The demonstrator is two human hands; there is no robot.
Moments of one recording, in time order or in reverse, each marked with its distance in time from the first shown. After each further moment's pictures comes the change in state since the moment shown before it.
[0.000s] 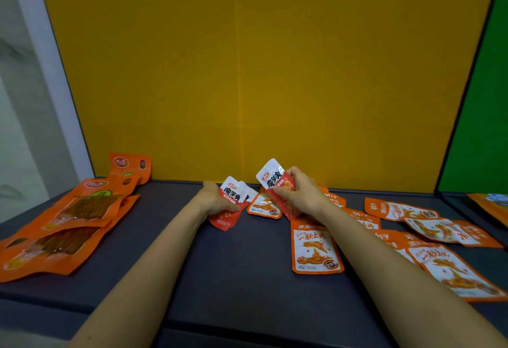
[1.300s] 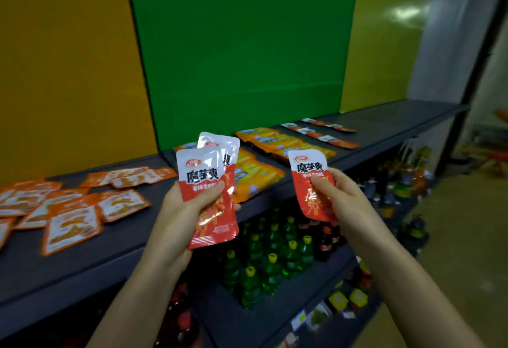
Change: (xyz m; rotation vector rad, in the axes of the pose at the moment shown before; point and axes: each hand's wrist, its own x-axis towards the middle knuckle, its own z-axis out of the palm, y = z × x) left_hand -0.344 0.119 0.271 -0.837 -0.805 0.374; right_hand -0.431 0.098 -0.288 0.473 0.871 0.345
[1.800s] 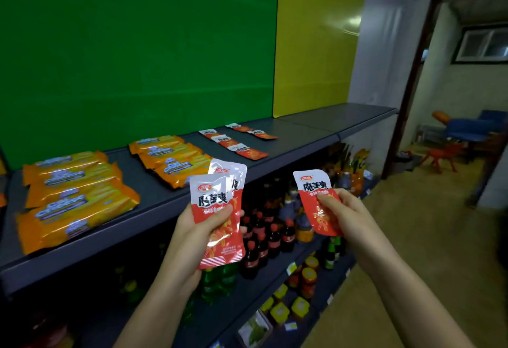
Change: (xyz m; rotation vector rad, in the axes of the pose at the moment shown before) left_hand 0.039 -0.116 0.229 0.018 -0.146 -0.117; right_hand 0.062 0.012 -0.250 -0.071 0.148 0.083
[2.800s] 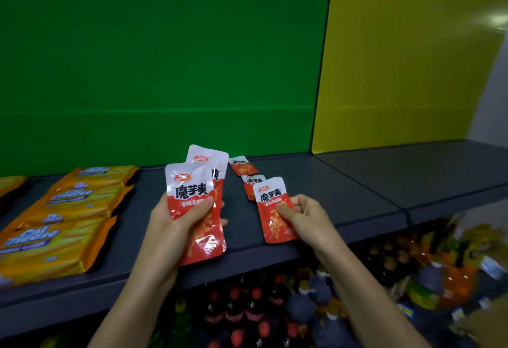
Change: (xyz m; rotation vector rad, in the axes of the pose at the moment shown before) left_hand 0.276 -0.029 0.153 0.078 0.480 0.260; right_hand 0.407 0.032 -0.023 -0.259 -0.462 -0.105
